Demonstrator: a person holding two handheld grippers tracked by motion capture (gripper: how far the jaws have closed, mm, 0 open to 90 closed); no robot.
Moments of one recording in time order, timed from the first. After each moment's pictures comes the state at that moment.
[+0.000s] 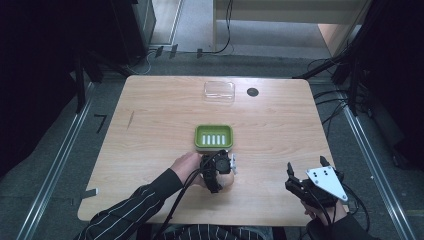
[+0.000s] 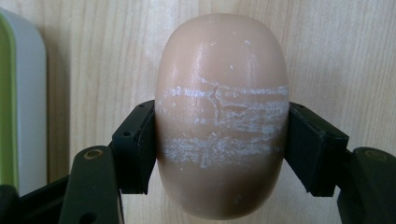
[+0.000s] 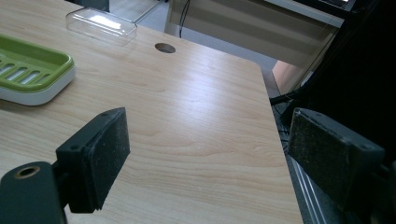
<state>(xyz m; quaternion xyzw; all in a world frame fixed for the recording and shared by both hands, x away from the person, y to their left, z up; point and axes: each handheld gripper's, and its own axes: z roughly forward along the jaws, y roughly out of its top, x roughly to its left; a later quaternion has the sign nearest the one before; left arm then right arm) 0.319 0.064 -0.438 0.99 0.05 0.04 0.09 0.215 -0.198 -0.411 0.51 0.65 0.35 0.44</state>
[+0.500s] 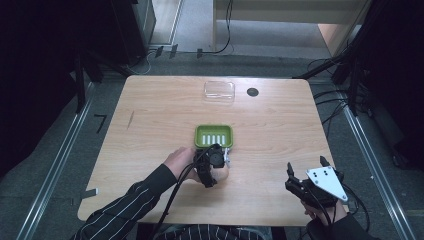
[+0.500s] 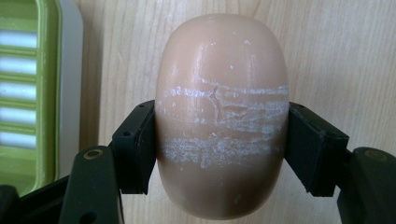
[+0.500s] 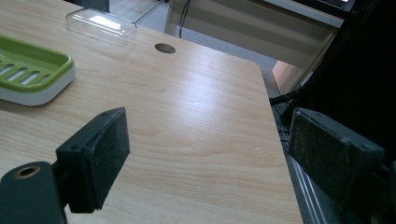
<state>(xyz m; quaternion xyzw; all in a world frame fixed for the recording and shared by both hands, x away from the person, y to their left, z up) 0.329 0.079 -0.427 0.99 0.06 0.05 0.08 0.214 -0.199 -0.411 0.51 0.65 0.35 0.44</state>
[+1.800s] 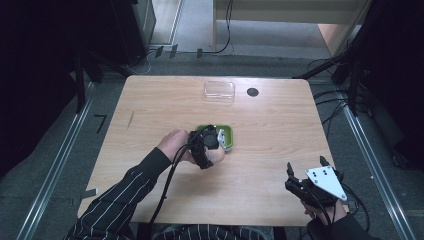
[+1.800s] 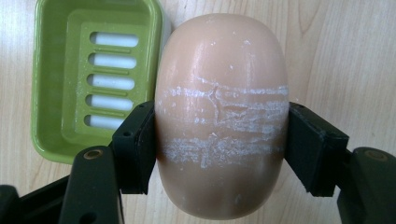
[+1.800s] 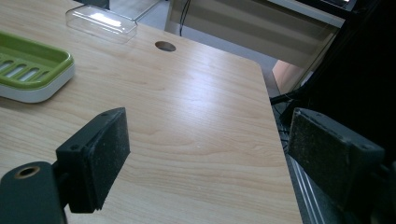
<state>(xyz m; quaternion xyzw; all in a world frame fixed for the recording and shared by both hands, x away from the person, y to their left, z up) 0.366 0.094 -0.397 0.99 0.06 0.07 0.10 0.216 -0.198 -0.412 0.51 0.66 0.35 0.44</state>
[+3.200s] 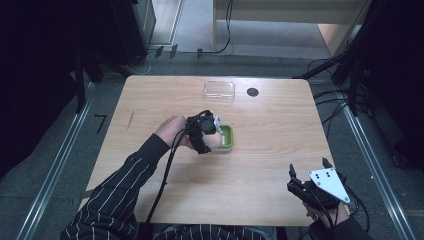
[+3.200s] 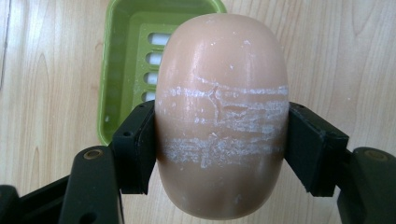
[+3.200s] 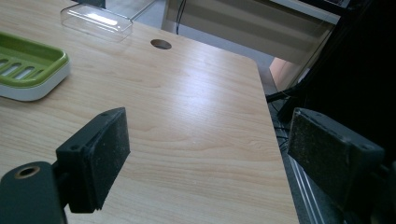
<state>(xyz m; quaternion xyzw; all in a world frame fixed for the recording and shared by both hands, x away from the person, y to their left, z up) 0.403 0.102 -0.385 0.99 0.06 0.08 0.10 0.211 -0.202 -0.412 0.51 0.65 0.35 0.44</state>
